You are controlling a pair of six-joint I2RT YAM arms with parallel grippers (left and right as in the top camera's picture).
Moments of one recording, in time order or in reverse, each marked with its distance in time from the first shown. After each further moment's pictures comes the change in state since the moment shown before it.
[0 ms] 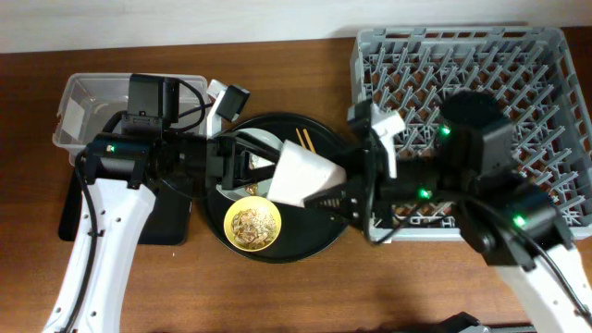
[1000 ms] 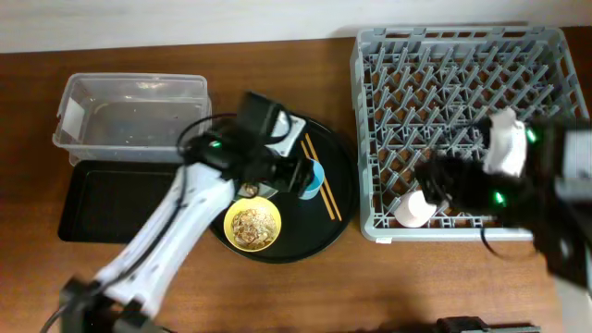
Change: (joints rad) left arm -0.329 0.135 -0.061 0.100 -1.251 -0.103; right arm -0.388 -0.063 0.162 -0.706 0.759 0.093
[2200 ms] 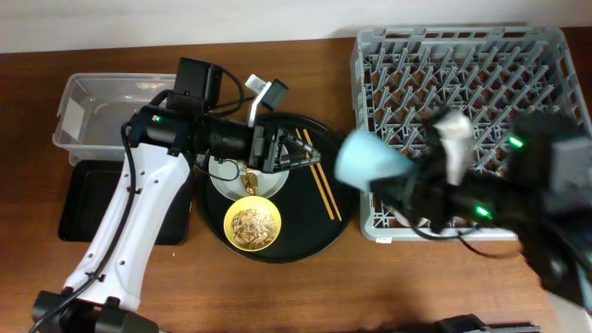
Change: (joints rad) left arm 0.216 0.039 0.153 -0.092 0.954 0.035; right arm 0.133 -0.032 -0.021 0.179 -0.382 -0.254
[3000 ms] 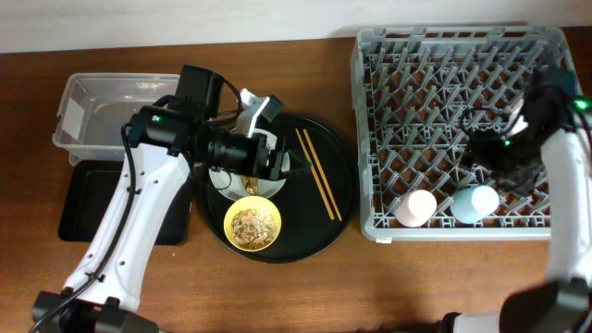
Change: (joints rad) left arm 0.000 0.000 0.000 -0.149 -0.353 0.004; right arm -0.420 0.515 0.053 -0.244 0.556 0.227
